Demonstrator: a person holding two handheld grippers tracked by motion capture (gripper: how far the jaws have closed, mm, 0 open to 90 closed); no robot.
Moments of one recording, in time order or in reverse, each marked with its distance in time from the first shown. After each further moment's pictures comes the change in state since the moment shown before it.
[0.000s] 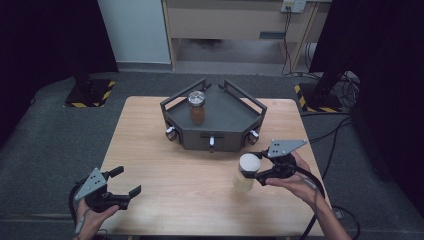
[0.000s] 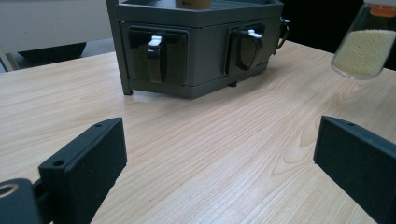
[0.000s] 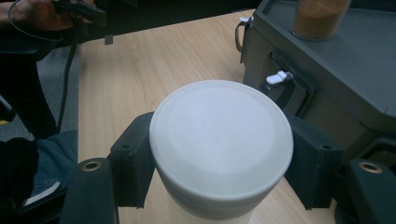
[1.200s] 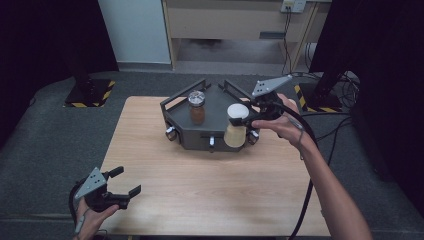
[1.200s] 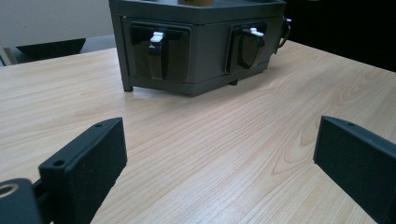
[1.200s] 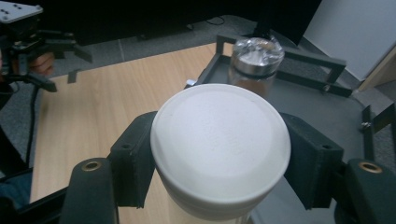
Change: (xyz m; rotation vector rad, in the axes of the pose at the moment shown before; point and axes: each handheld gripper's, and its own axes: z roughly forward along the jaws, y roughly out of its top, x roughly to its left) left arm 0.002 -0.001 0.000 0.005 0.002 -0.019; right arm -0.069 0.133 0.011 0.043 -0.049 -0.025
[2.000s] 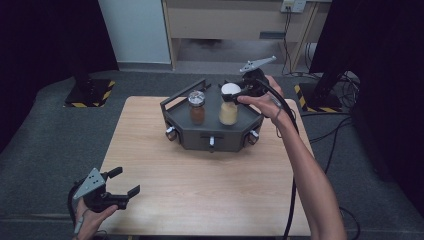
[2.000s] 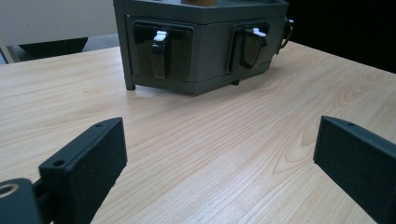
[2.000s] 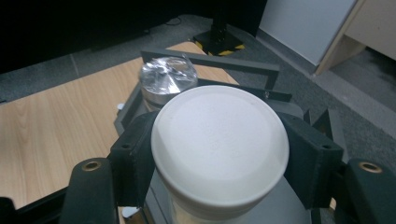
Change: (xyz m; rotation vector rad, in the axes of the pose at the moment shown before) left arm 0.000 -0.001 -0.003 0.001 0.006 -0.008; right arm -0.037 0.020 0.048 0.018 -0.156 0.108
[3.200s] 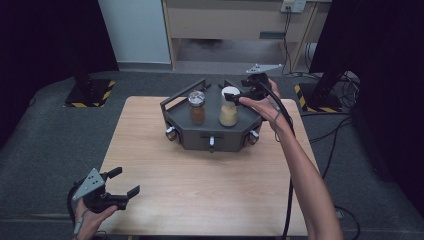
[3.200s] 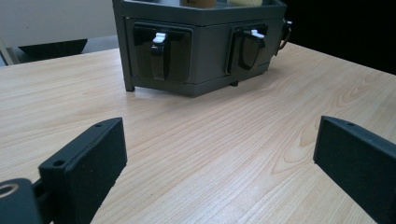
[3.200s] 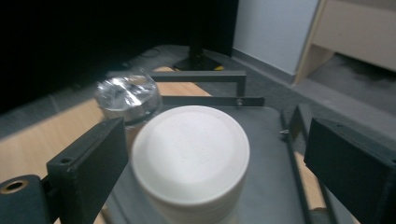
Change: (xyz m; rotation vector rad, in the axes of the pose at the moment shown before) left arm 0.000 -0.001 -0.001 -0.007 -0.002 -0.001; right arm -0.002 -0.043 0.008 -0.141 -0.074 0.135
